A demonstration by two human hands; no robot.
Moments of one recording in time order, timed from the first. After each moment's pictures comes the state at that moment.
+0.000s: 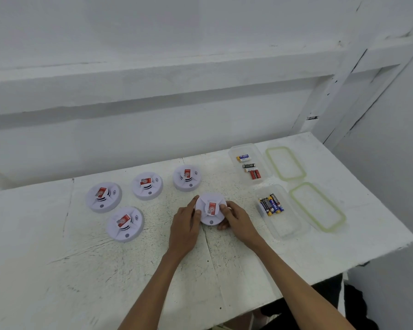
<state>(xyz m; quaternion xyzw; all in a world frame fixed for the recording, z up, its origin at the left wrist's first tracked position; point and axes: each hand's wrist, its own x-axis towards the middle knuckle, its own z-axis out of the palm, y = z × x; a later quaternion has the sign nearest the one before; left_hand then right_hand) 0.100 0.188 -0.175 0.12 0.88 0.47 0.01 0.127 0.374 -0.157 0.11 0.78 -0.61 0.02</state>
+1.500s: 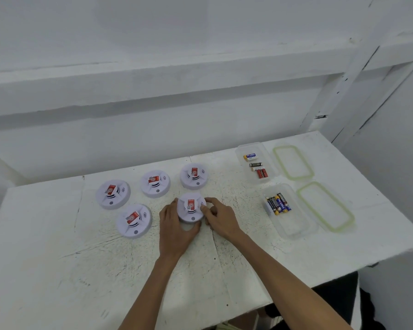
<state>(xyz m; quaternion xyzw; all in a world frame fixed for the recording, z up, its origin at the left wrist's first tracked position) 0.100 0.146 -0.187 0.07 0.90 0.43 -0.09 0.102 0.318 -0.157 0.06 0.88 -0.46 0.02</state>
